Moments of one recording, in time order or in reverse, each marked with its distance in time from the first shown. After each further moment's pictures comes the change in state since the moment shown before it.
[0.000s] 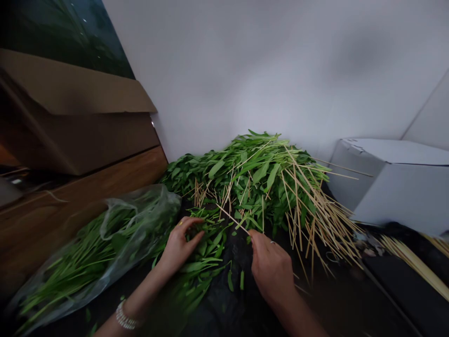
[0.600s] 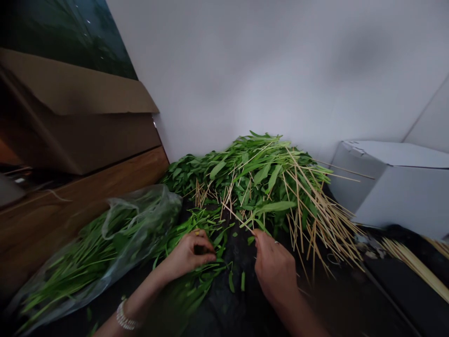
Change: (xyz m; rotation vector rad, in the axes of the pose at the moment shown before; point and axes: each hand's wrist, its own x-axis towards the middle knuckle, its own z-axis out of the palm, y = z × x) left_hand -0.006 0.013 0.001 -0.081 -0.434 -0.002; right_hand -0.004 0.008 0.004 -0.040 -0.001 0.025
